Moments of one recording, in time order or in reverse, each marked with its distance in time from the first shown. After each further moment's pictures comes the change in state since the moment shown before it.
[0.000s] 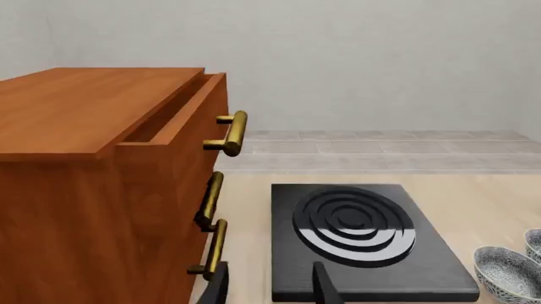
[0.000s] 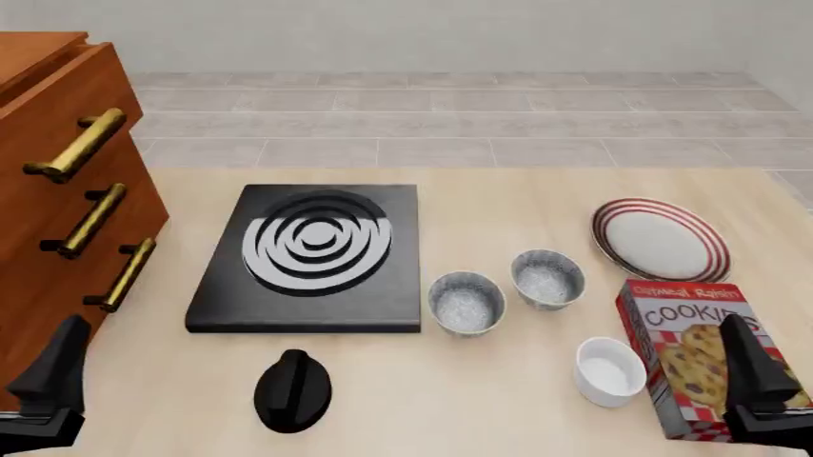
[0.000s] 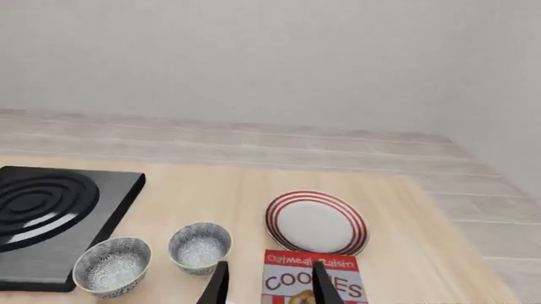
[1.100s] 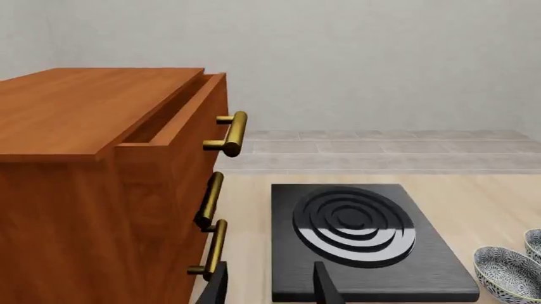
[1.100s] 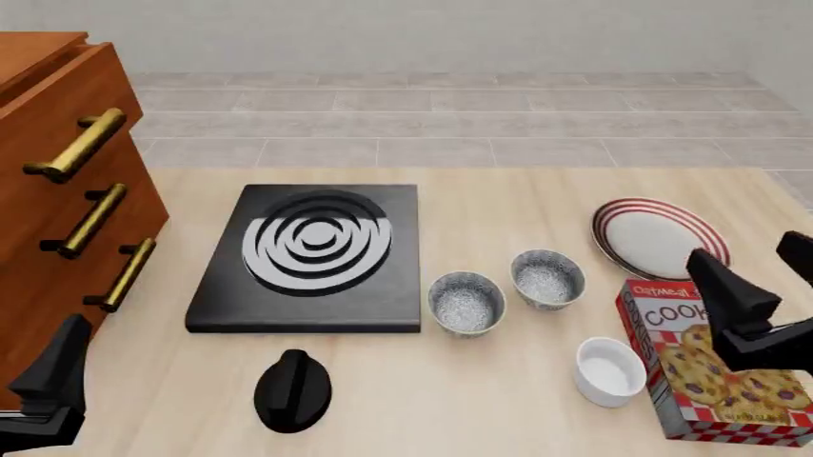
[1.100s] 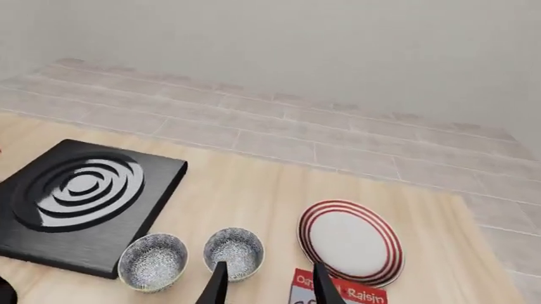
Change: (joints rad) left arm 0.000 0.009 -0.002 -0.006 0.000; right arm 0.158 0.346 -0.299 0.093 -0.040
